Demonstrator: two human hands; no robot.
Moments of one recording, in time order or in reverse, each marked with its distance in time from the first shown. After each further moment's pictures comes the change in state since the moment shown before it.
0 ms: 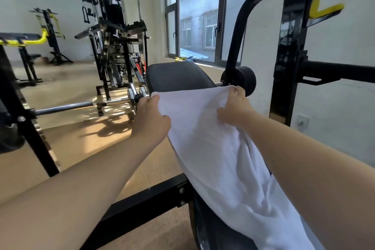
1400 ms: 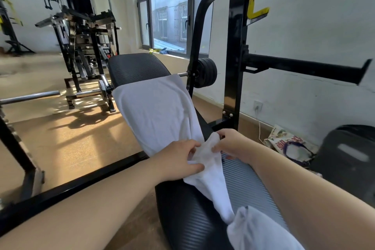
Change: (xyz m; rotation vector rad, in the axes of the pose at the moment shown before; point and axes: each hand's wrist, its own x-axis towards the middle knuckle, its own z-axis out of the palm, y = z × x) left_hand -0.187 0.092 0.068 0.072 -0.773 0.380; right_hand -0.210 0.125 -0.074 0.364 -0.388 0.301
